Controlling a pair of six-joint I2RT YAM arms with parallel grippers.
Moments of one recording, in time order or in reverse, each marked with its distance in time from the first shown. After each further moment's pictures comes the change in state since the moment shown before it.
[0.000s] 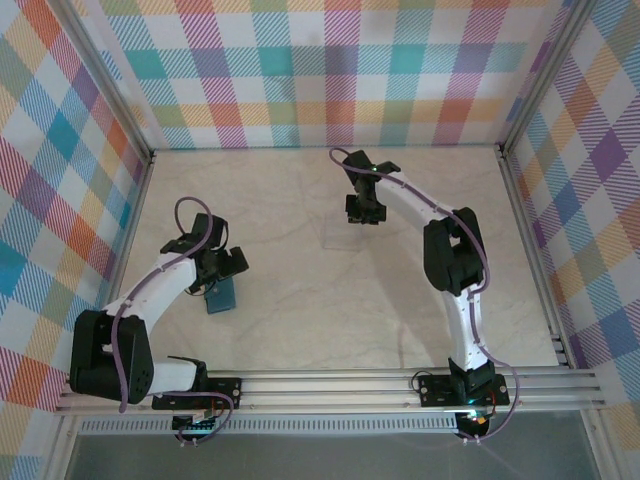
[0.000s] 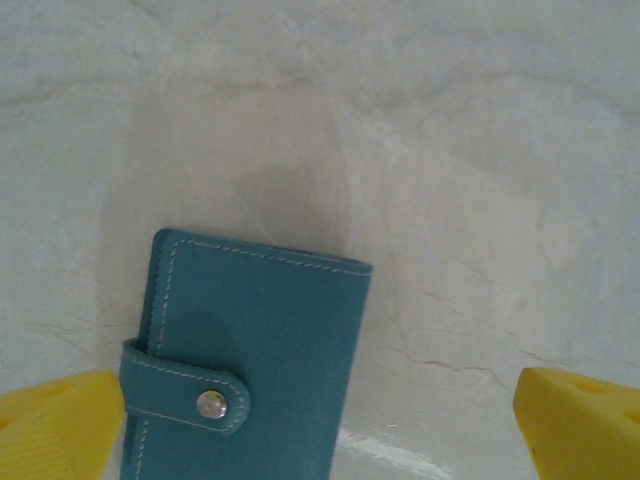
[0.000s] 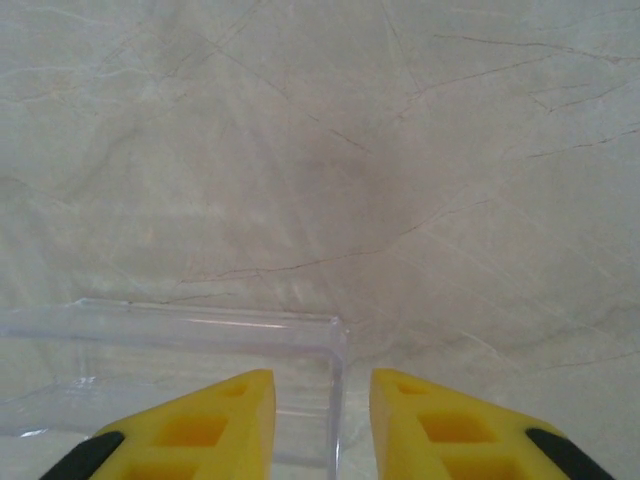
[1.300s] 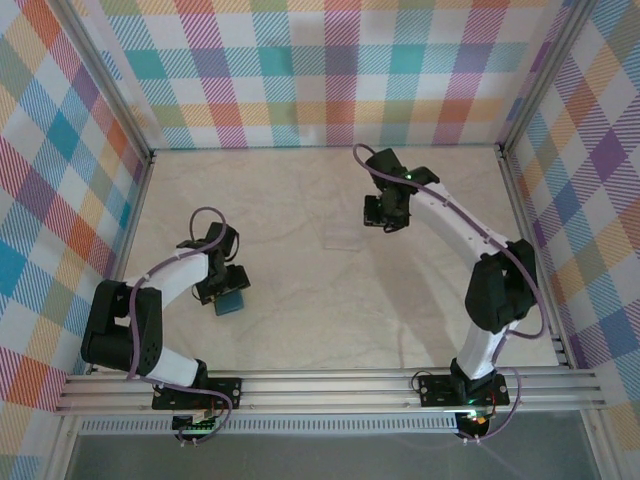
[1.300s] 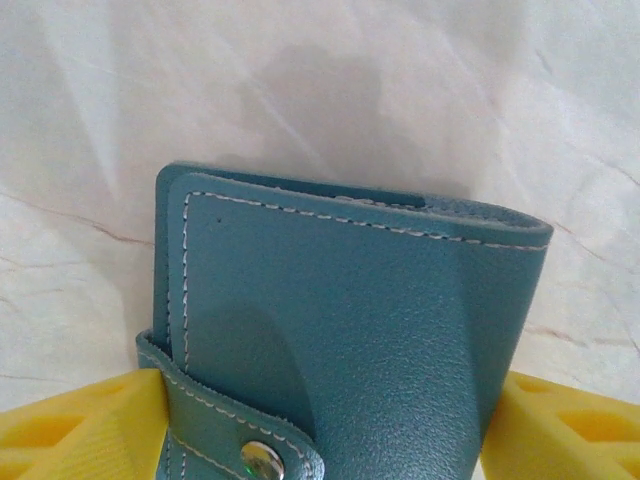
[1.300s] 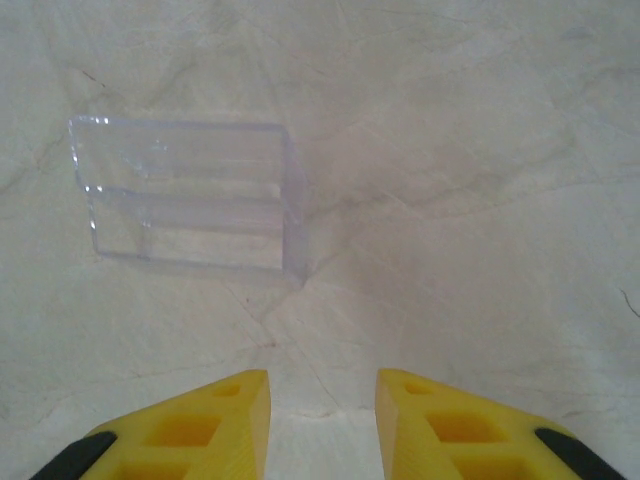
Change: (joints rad) left arm -0.050 0.138 -0.038 -0.010 0.053 -0.022; right arm -0.009 -0.422 -0.303 -0.003 -0.010 -0.029
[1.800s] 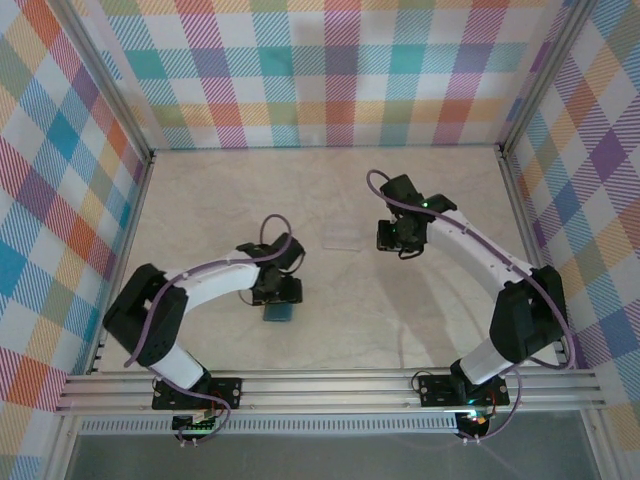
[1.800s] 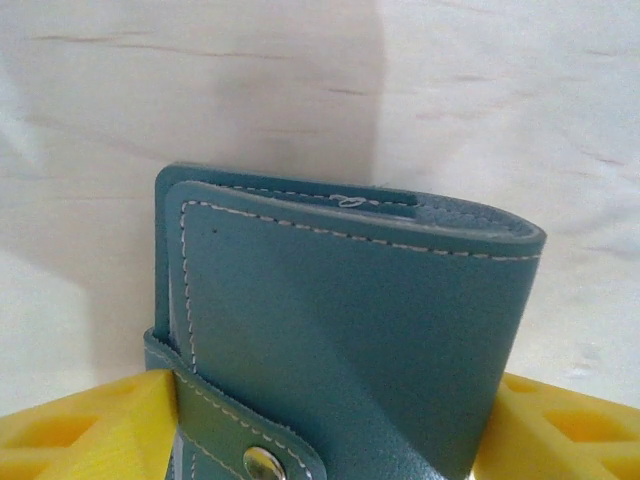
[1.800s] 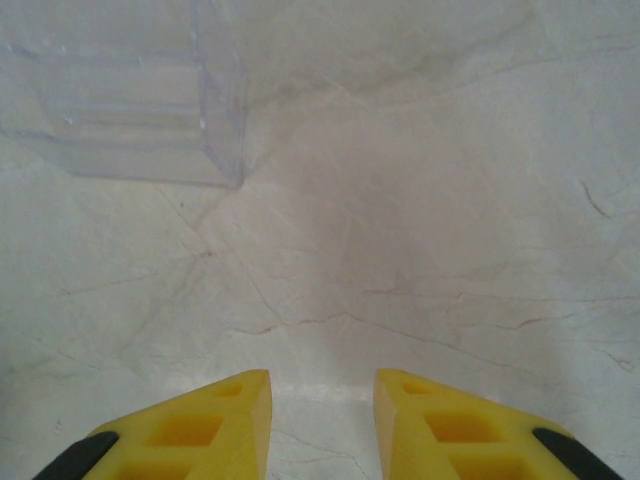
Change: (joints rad) left arm -0.481 0.144 0.166 -0.010 0.042 -0.104; right arm -0.005 -0.206 -0.303 0.073 -0.011 -0.017
